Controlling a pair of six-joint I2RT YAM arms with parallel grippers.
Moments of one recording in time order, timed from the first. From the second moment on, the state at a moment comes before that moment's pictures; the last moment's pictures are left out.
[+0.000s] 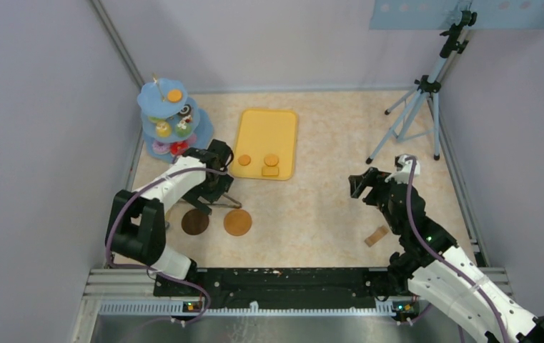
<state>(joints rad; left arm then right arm) -0.36 1.49 1.02 -0.99 -0.30 -1.36 0.61 0.52 0.50 -0.27 0.42 0.55</state>
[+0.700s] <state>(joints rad) -0.25 1.61 0.94 -0.79 -0.29 -1.52 0.61 0.50 0.50 -0.28 0.42 0.55</state>
